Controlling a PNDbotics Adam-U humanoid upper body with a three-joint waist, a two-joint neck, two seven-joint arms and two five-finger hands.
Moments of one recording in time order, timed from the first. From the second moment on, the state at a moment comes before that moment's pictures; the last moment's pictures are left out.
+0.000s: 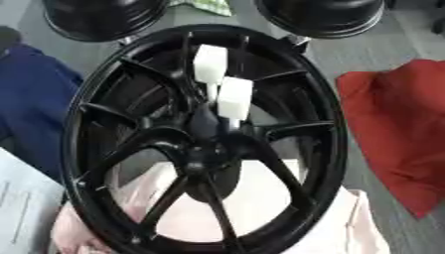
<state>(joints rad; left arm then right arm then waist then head) -0.54 1.12 -0.12 -1.99 -0.04 0.09 -0.15 0.03 -0.44 -0.21 -1.98 -0.21 -0.06 -0.19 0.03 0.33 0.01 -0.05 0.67</state>
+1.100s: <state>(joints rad) -1.10 0.91 -0.41 -1.82 -0.17 0.15 -0.81 0.03 -0.45 -0.20 -1.98 -0.21 -0.02 -0.21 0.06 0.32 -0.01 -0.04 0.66</state>
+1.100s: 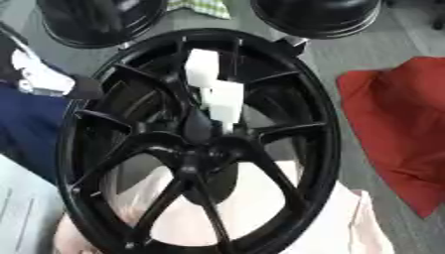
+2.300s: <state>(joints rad) -1.24 0.70 -0.49 -1.52 -0.18 0.11 -0.87 -0.03 -0.45 -0.17 -1.98 -0.21 0.02 -0.22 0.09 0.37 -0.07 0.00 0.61</state>
